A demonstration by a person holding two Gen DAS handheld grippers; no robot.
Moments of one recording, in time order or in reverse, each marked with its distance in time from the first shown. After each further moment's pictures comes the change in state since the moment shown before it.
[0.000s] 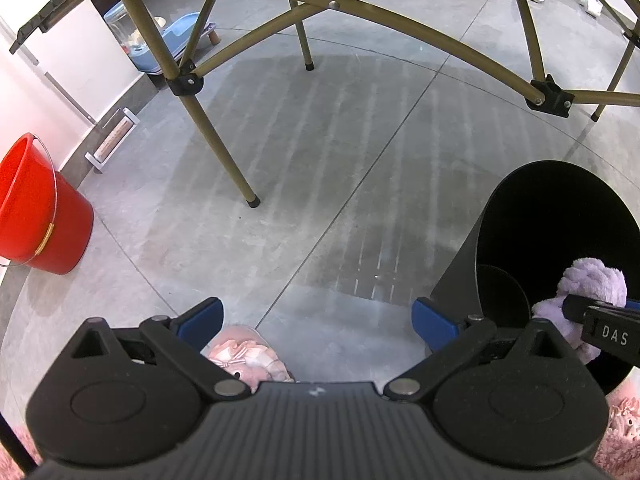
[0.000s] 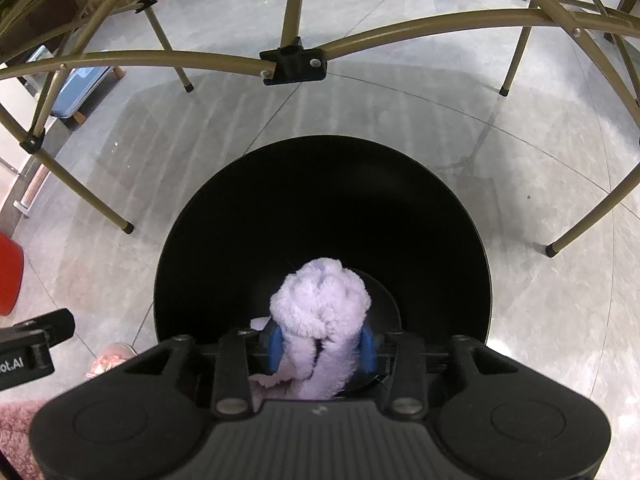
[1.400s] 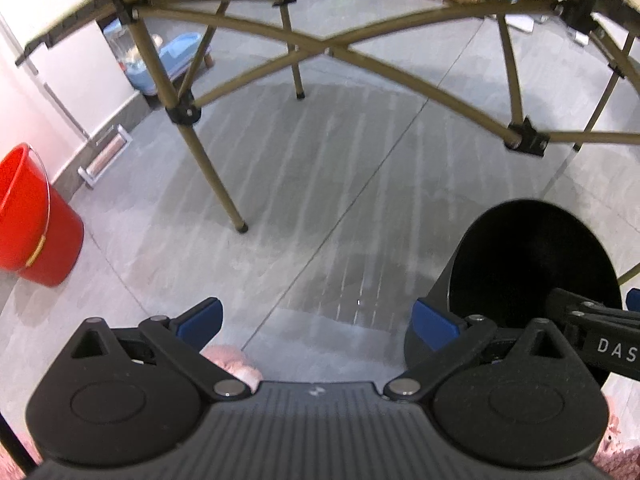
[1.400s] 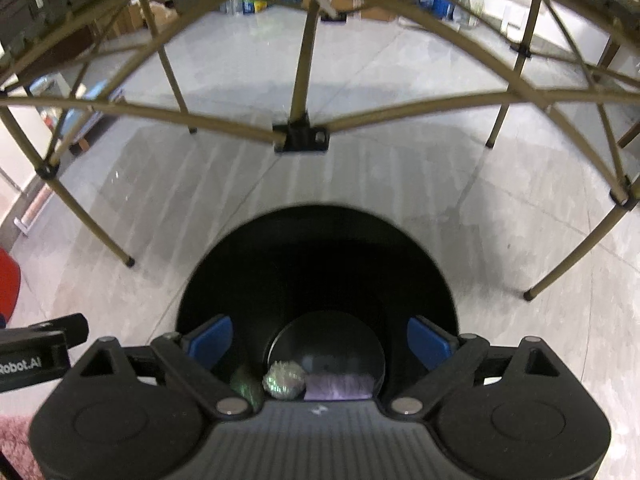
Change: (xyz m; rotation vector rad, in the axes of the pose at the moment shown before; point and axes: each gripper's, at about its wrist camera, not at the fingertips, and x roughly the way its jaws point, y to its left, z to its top) left arm -0.023 0.002 0.007 -0.025 -0.092 -0.051; right arm -0.042 0.006 0.011 -0.037 -0.155 -0.036
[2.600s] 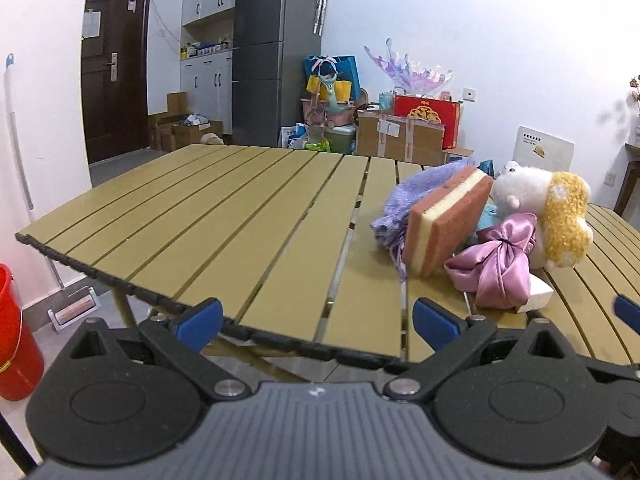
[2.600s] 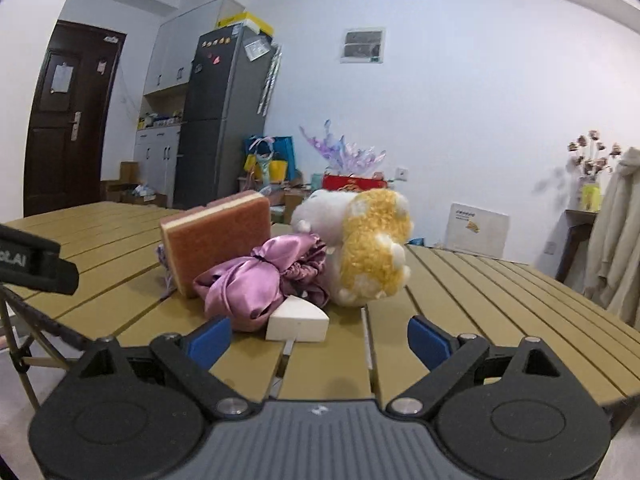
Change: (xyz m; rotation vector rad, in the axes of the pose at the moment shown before) left arm -0.110 -0.044 0.114 -0.116 -0.573 -0.123; right arm -0.088 -0.032 0.104 -0.161 -0.790 -0.115
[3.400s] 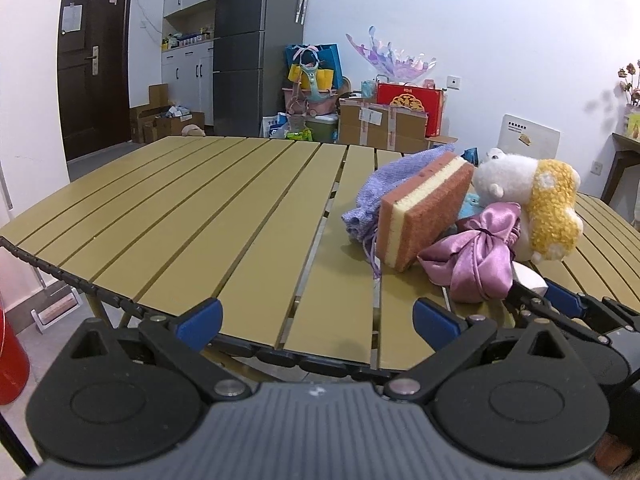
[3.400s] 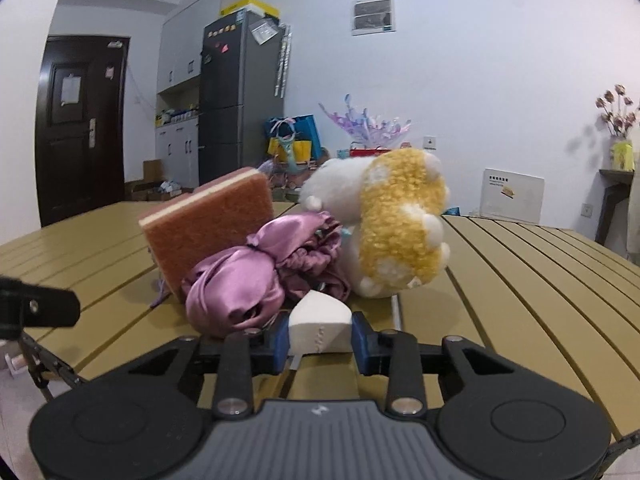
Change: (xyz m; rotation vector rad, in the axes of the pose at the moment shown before) left arm 0.010 -0.011 -0.001 0.016 0.032 -0.052; right arm 0.046 -0.016 0.000 0.103 0.056 0.107
